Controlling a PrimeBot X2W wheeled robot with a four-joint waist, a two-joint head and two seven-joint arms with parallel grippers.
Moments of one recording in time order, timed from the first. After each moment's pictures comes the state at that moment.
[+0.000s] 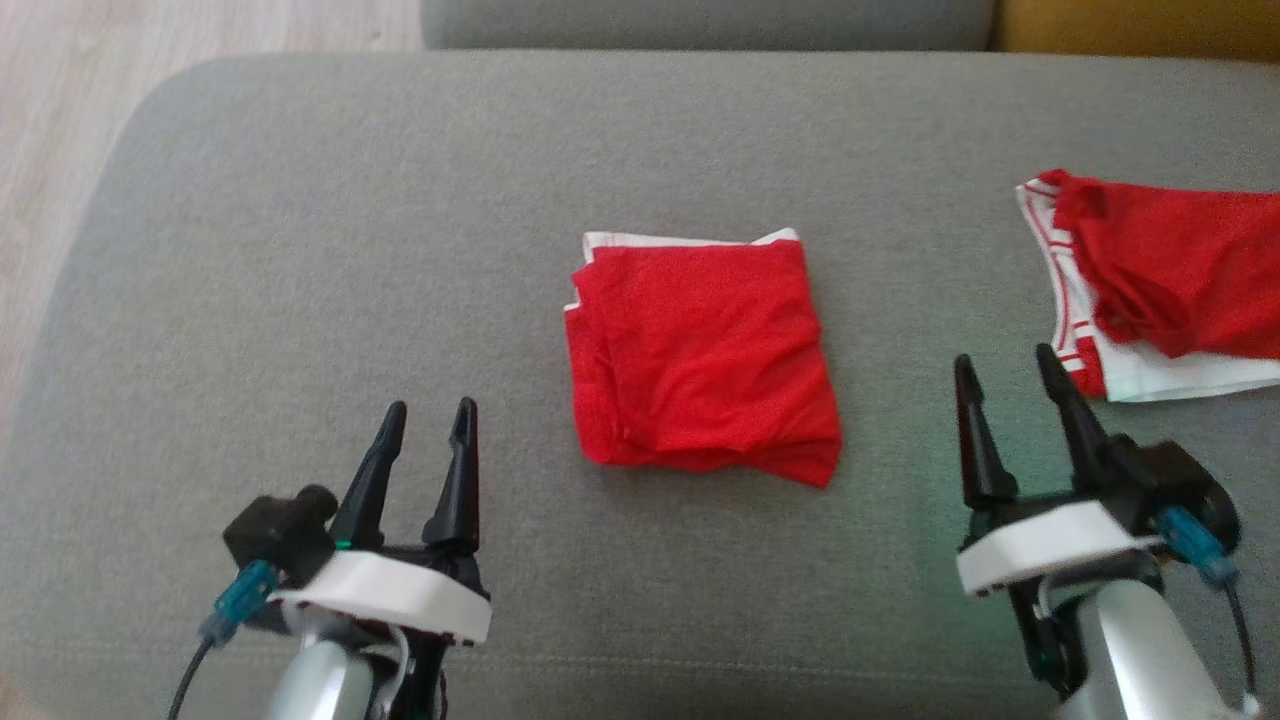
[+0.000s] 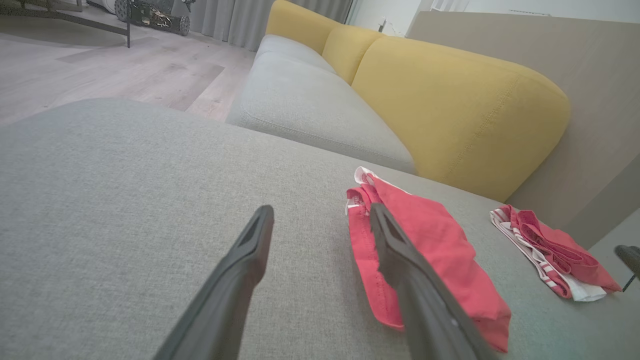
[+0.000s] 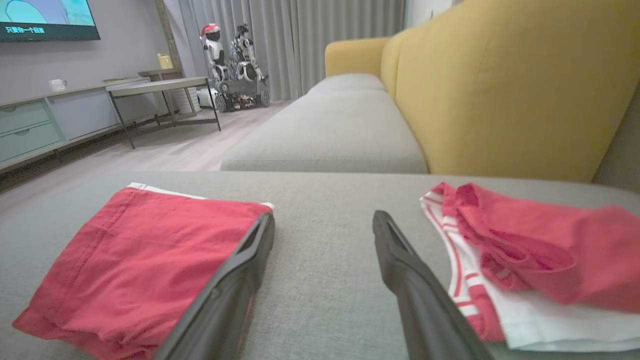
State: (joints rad) left arm -0.05 0.04 -0.25 0.18 -0.39 -0.03 -0.25; right arm -0.10 -0.06 0.03 0.24 0.06 0.13 -0.22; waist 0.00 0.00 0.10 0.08
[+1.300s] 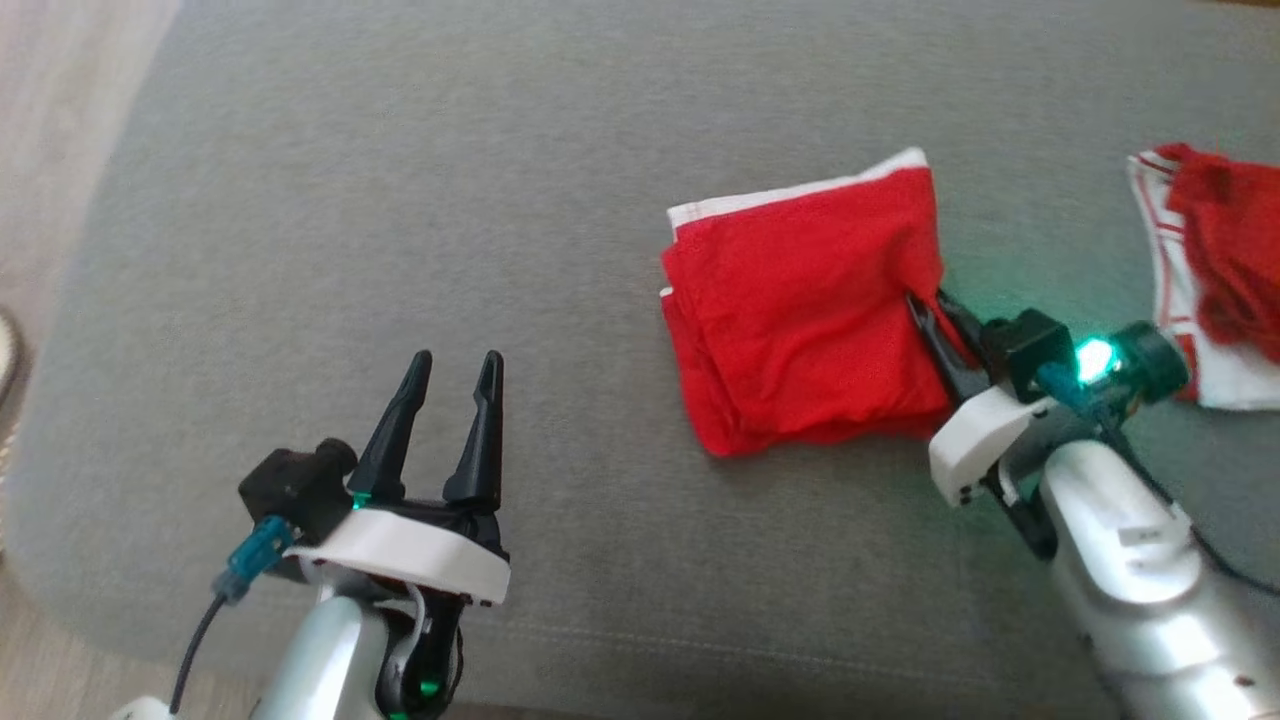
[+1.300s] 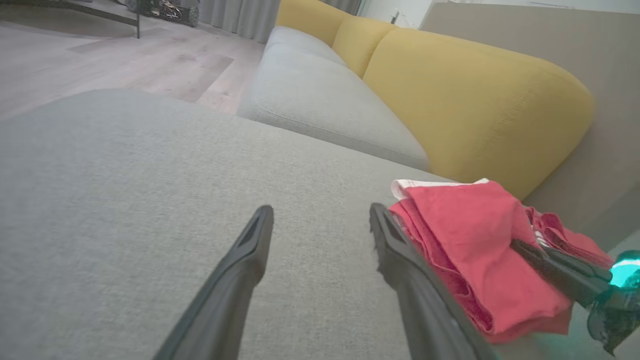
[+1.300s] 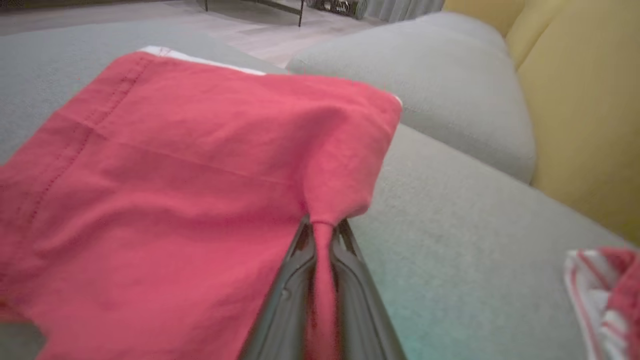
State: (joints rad) left arm -0.13 0.04 -0.29 0.18 -0.41 -0.04 -0.25; right arm -0.48 -0.21 0.33 0.66 -0.04 0.13 -0.17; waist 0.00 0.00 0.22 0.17
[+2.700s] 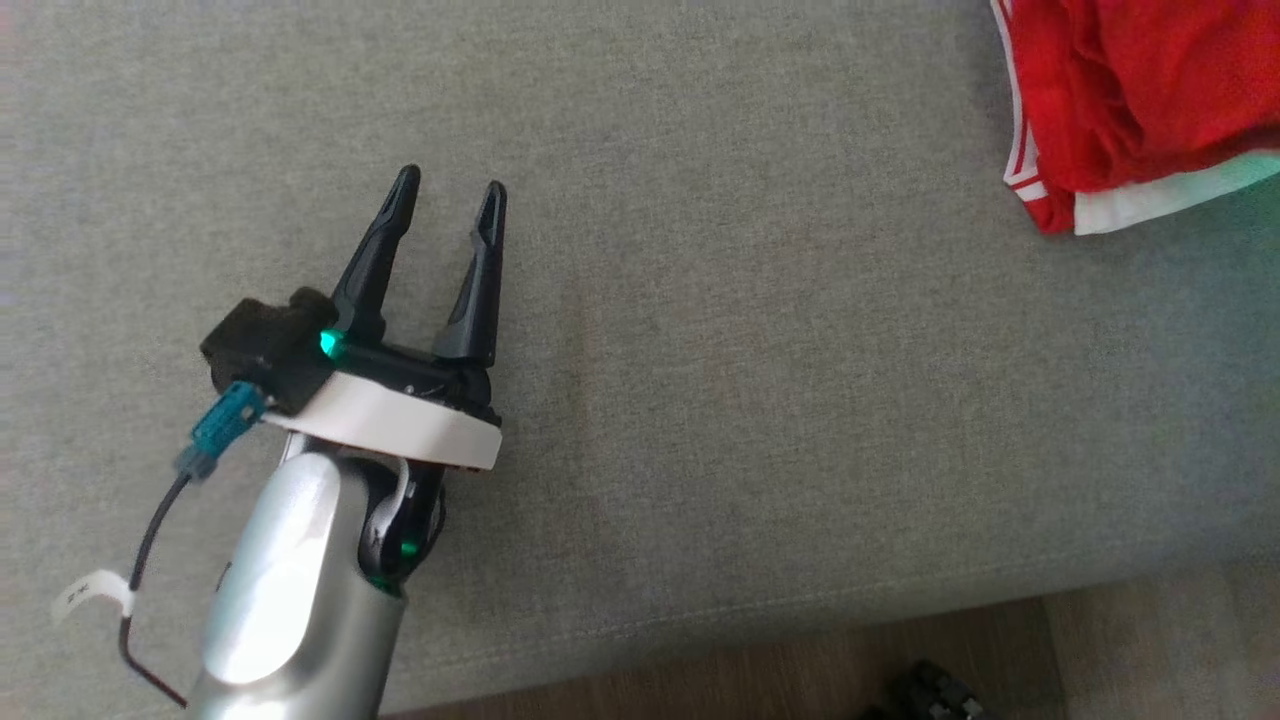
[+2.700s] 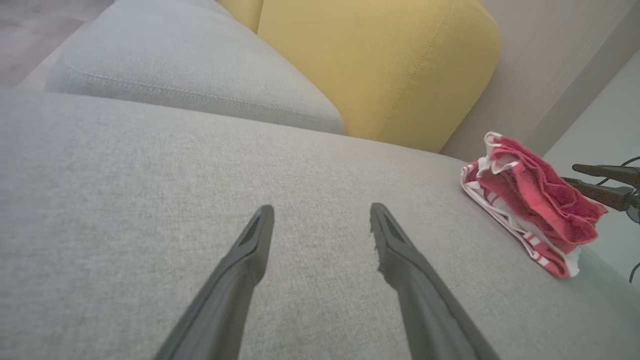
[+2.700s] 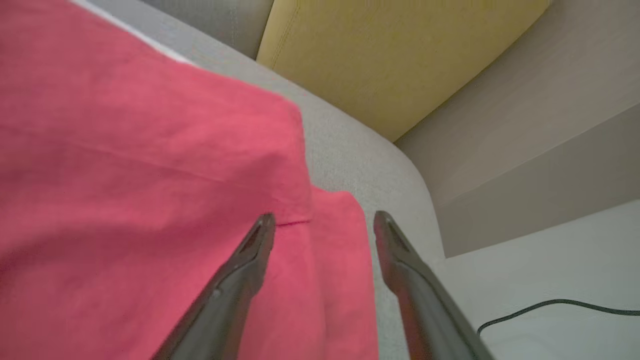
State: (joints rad) left arm -0.36 0.04 -0.26 0.16 -0.29 -0.12 -0.26; right arm -0.84 -0.60 0.27 0.62 0.10 0.13 0.14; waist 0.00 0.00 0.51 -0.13
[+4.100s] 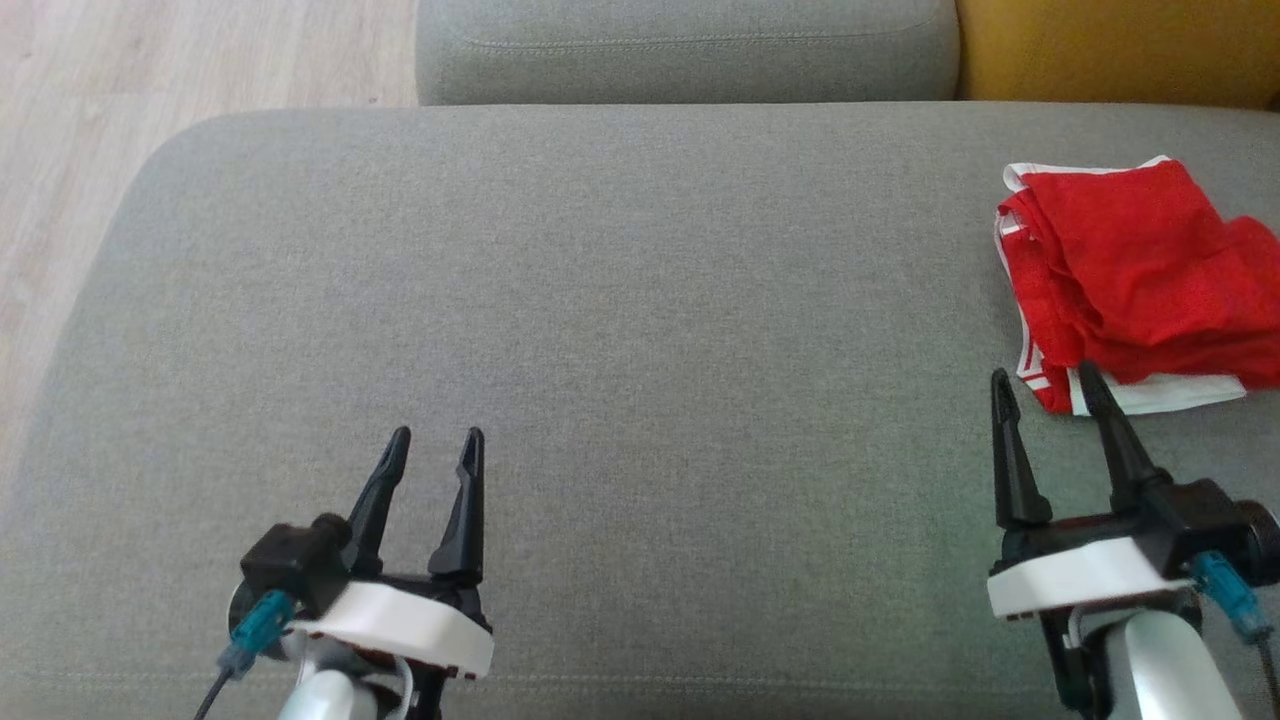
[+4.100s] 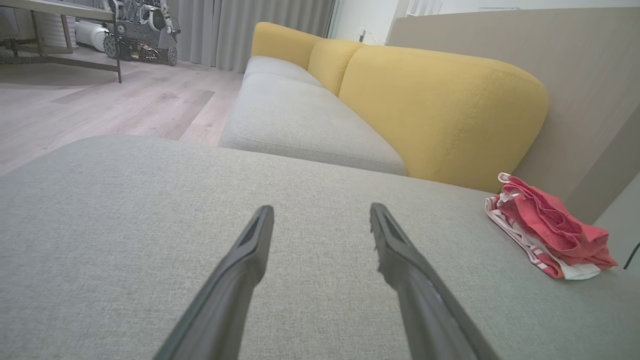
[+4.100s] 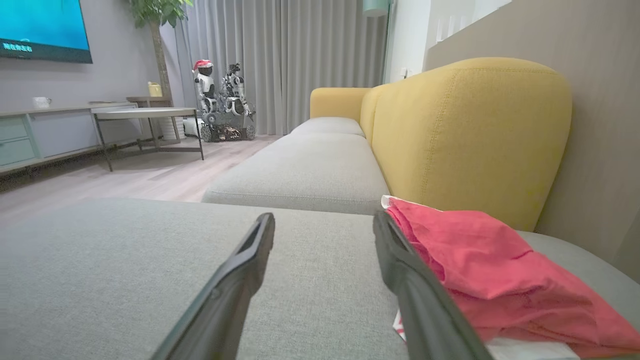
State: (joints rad) left arm 0.00 0.05 -0.25 0.17 -0.30 -0.04 -0.26; right arm -0.04 -0.05 -0.02 0.19 0.00 0.13 -0.25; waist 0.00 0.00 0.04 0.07
